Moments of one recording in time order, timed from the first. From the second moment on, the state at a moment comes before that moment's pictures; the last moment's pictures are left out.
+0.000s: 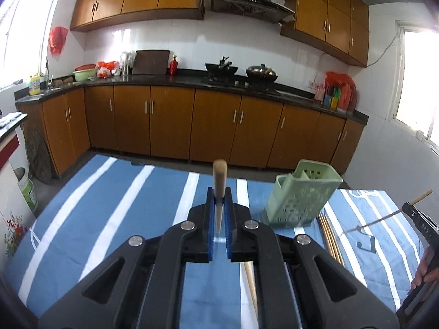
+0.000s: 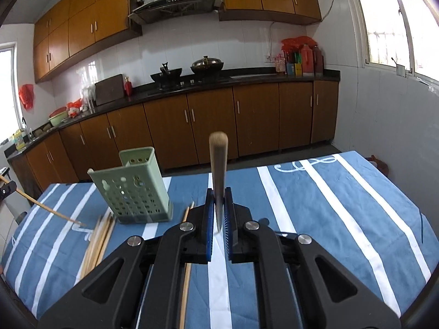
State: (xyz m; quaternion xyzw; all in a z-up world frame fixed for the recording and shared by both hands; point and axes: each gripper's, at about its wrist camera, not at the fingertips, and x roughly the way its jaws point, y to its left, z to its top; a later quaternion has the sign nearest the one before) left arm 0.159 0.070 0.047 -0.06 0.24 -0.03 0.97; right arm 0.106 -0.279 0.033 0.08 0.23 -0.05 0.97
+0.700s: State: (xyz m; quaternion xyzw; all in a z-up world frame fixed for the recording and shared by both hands) left arm 0.169 0.031 0.188 -0.07 0.11 -0.10 0.99; right arm 0.130 -0.256 0.155 0.10 0.07 0.03 0.99
